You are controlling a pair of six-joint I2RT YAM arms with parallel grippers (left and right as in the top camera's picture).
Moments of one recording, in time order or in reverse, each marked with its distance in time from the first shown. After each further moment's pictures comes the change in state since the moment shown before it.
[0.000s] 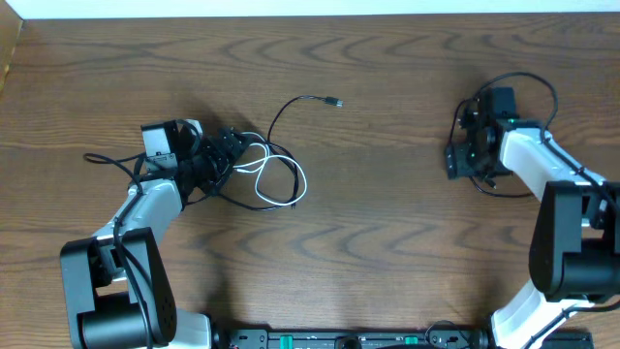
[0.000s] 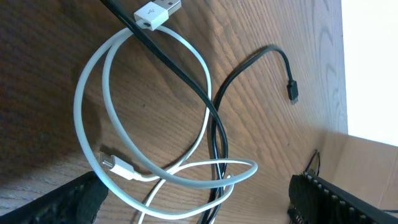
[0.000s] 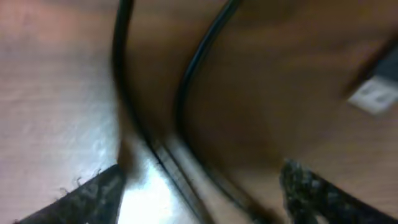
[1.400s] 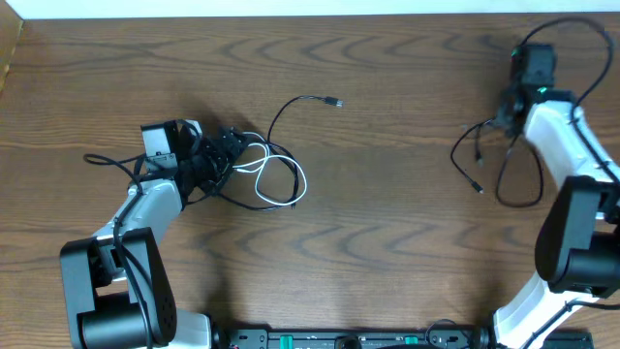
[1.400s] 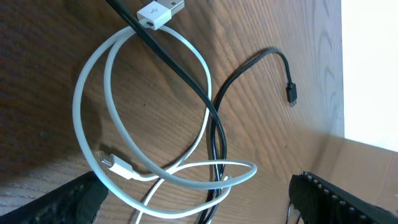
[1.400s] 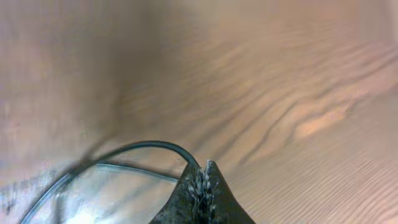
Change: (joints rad) left arm 0.000 0.000 0.000 0.002 0.000 -0.026; right arm -0.085 0.038 0.272 0.115 0.376 0.030
